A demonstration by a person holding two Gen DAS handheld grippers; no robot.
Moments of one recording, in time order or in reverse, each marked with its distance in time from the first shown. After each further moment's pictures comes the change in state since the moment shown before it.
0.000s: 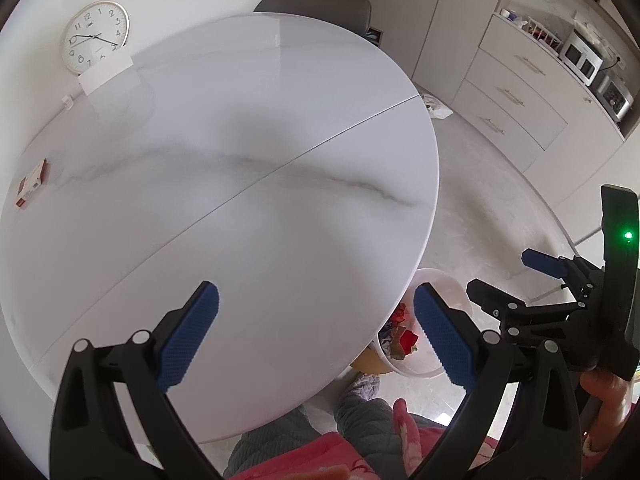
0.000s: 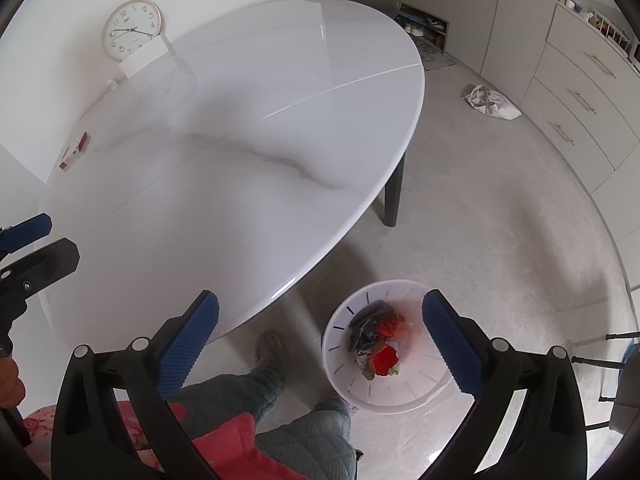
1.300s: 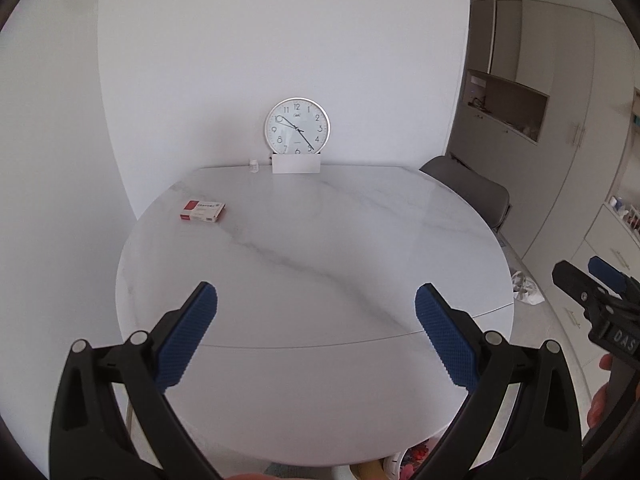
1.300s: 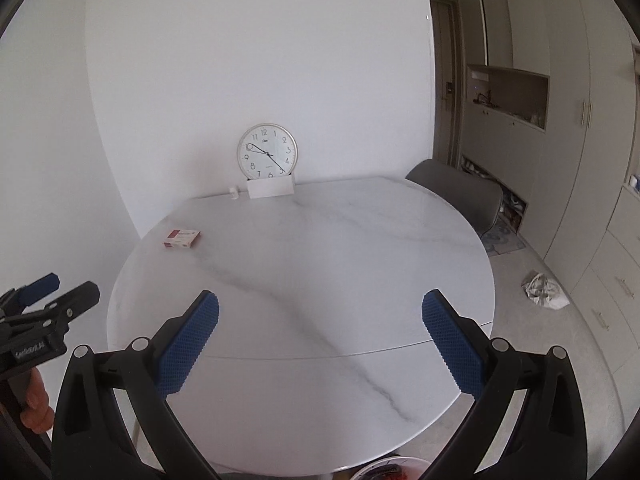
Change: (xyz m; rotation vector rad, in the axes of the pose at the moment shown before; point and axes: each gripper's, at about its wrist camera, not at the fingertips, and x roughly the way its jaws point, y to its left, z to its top) left arm -0.219 0.072 0.007 -0.462 -0.471 0.403; right arm -0.194 0.111 0.125 -0.347 -0.498 0.219
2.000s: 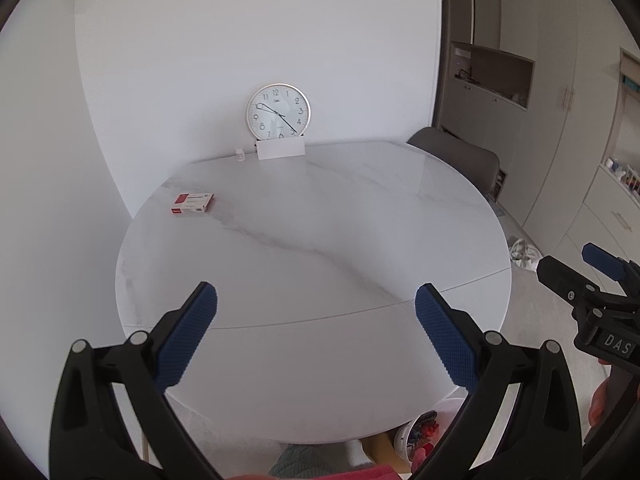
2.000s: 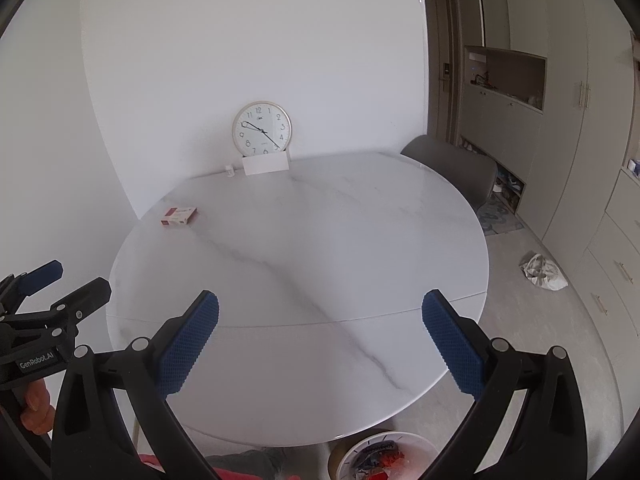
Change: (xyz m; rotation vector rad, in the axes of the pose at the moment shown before) left arm -0.005 -0.040 -0.027 0.101 0.056 -0.004; right arm -0.004 -0.008 -0.030 0.024 0.073 -0.008
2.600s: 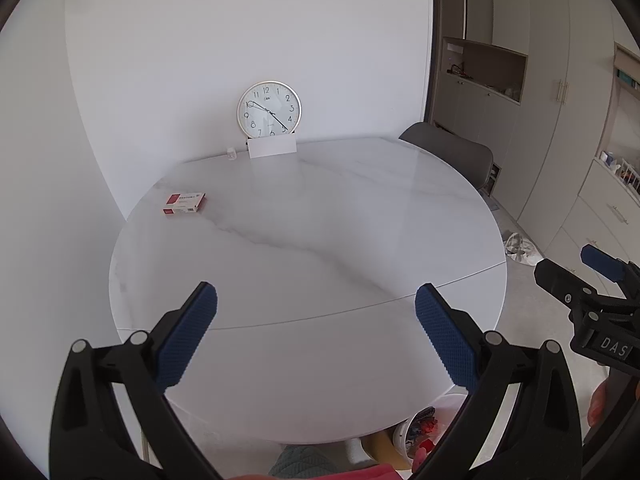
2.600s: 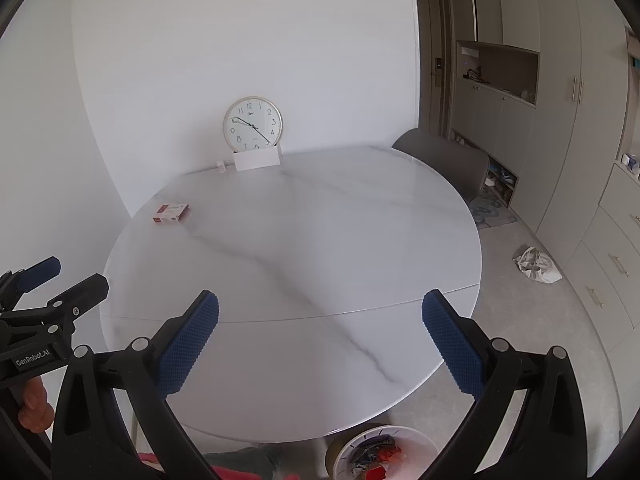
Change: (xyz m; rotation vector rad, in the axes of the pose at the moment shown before) left arm 0.005 -0.005 -0.003 0.016 0.009 -0.021; right arm -0.001 -0.008 -0.006 0.010 0.014 -0.024
